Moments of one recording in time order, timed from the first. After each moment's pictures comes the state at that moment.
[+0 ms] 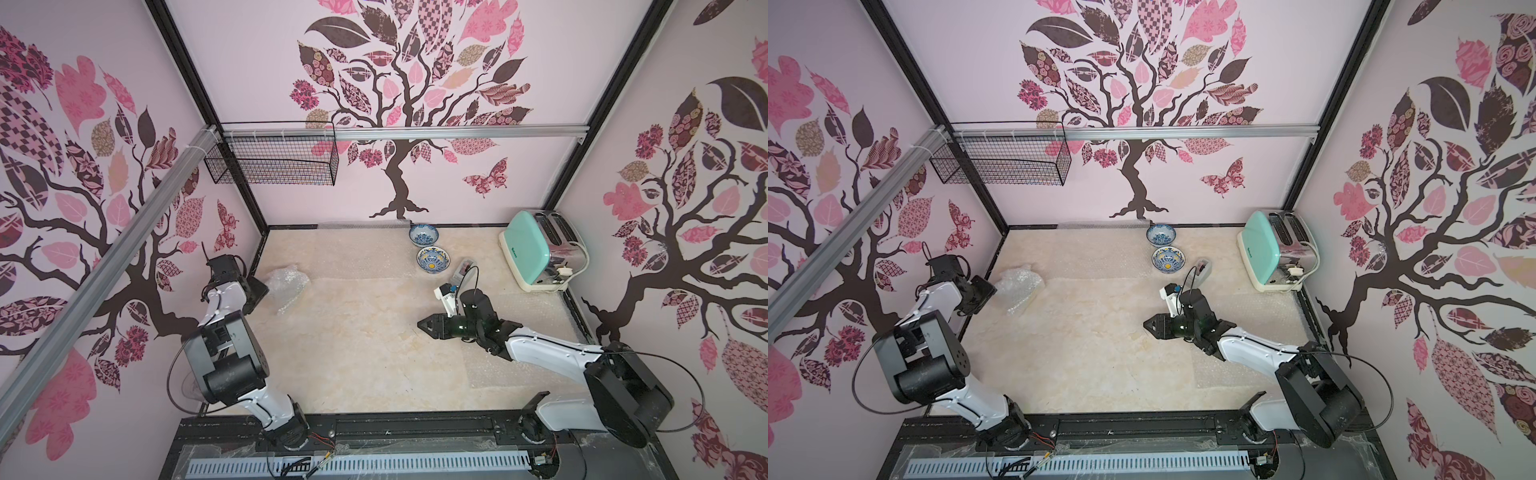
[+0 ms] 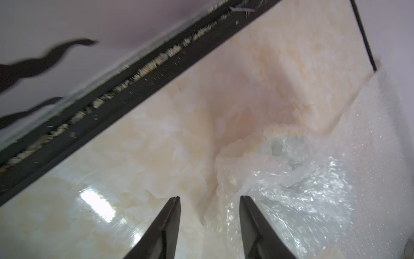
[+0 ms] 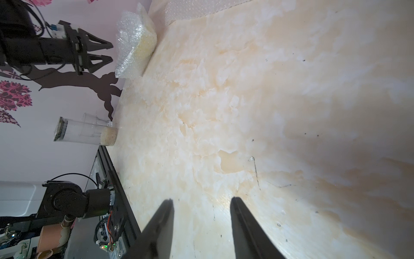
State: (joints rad) left arm 0.51 1.58 1.15 -0.55 0.08 -0.50; right arm 0.59 1.34 0.57 0.17 -0.46 0.59
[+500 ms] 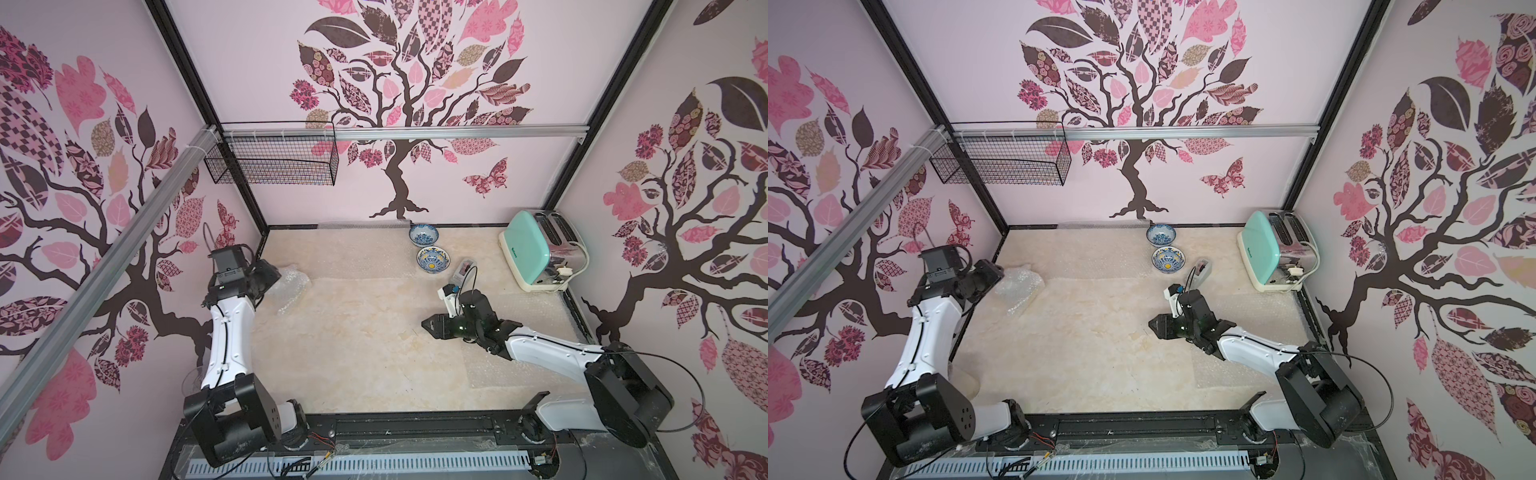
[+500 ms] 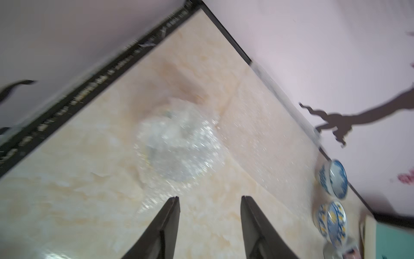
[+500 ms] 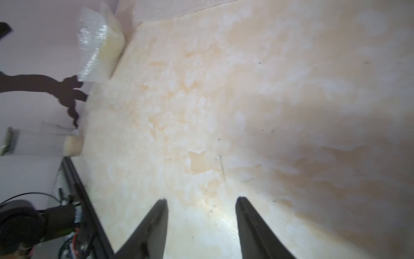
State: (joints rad) left arm 0.28 1.25 1.09 -0.59 0.26 -0.48; right arm 0.59 1.34 0.58 0.05 -0.23 0.55
